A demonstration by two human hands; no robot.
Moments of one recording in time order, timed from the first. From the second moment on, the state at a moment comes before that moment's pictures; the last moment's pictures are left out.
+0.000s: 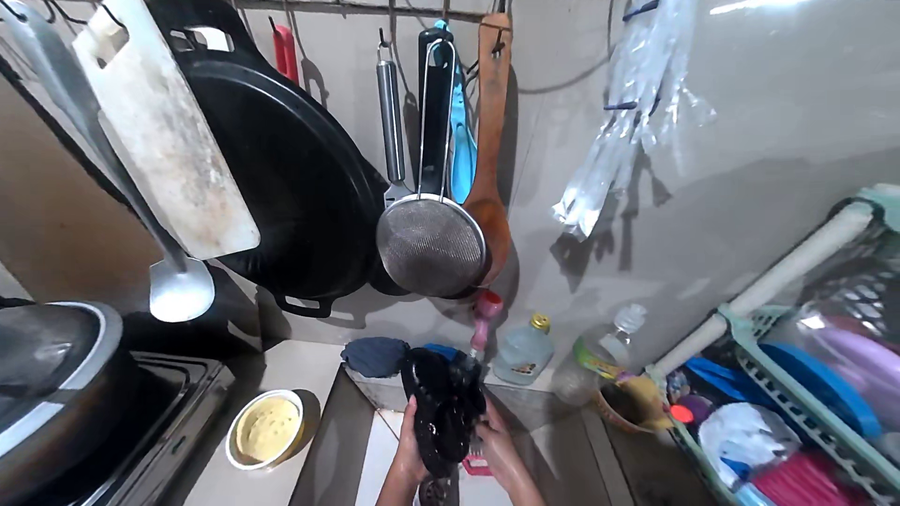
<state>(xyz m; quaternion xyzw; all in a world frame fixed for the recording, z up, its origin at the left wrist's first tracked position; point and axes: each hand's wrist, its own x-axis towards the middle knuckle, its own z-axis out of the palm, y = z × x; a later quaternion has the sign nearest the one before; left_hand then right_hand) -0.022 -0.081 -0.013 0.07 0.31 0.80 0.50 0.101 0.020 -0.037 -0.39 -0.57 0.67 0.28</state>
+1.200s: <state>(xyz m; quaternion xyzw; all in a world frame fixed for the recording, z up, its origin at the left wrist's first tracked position) -0.019 -0.107 -0.019 -0.04 0.27 0.82 0.51 0.113 0.011 -0.015 -0.40 -0.65 0.57 0.29</state>
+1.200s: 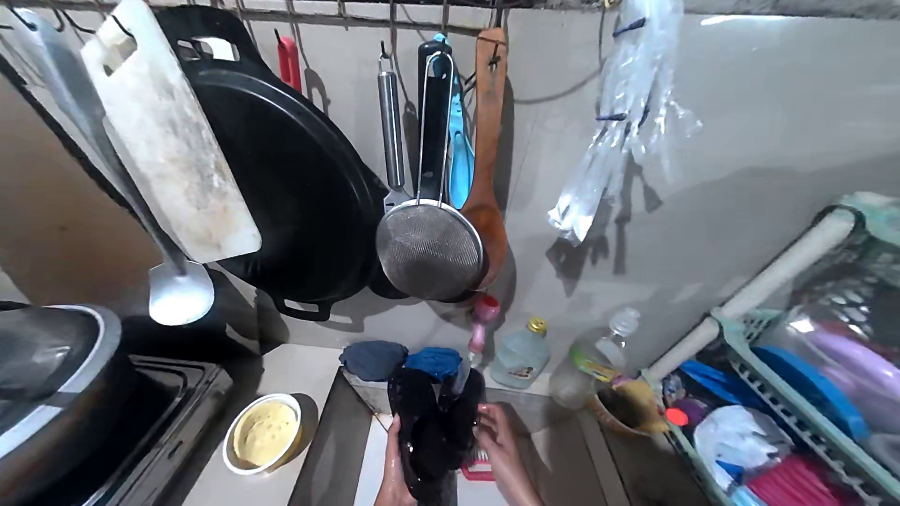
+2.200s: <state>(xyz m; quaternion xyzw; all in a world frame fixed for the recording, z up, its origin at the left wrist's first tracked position) 0.000 -0.055 -0.013 0.13 0.64 0.67 0.36 0.158 -0.012 -0.024 -0.54 -0.47 0.61 0.34</state>
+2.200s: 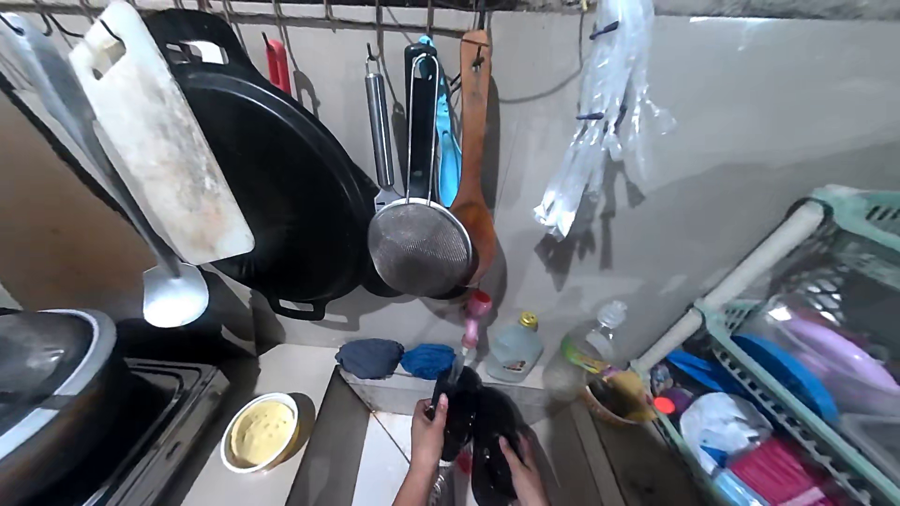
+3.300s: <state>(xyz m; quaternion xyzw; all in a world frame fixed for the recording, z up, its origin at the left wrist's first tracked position) -0.006 -0.077 0.045 0.19 0.54 0.74 0.36 0.056 0.025 0.028 -0.49 -0.40 0.74 0.22</state>
